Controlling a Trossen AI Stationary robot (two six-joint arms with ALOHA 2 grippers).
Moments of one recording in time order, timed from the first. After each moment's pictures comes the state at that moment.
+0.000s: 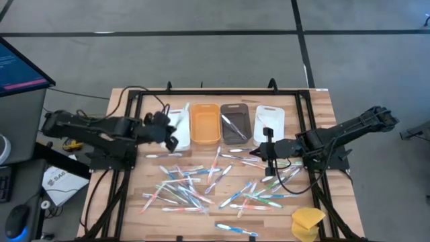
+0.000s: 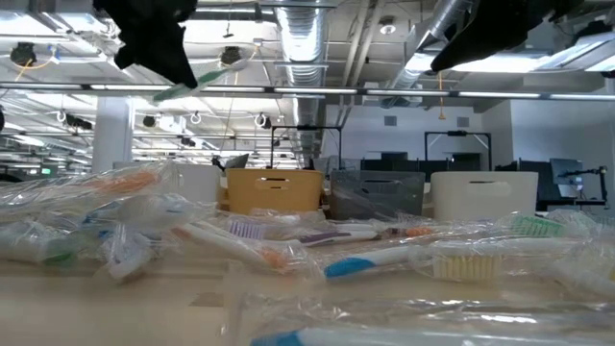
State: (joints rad) left arm -0.08 1.03 0.91 -0.80 -0.61 -0.71; right arm 0.32 1.07 0.76 -0.36 0.37 0.02
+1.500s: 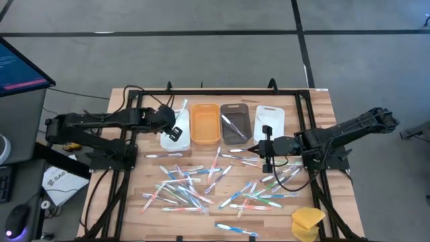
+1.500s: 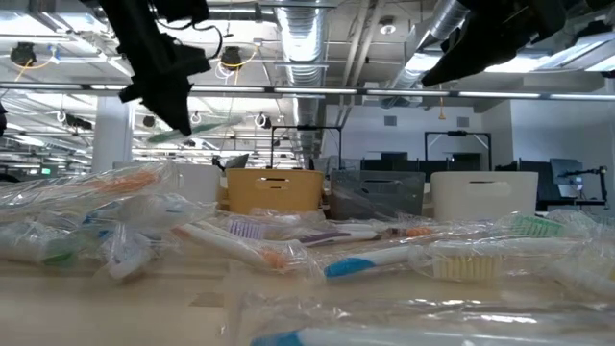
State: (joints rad) left arm 0.19 1.14 0.85 -0.80 -0.41 -0.62; right arm 0.26 1.07 0.70 -0.27 0.36 0.00
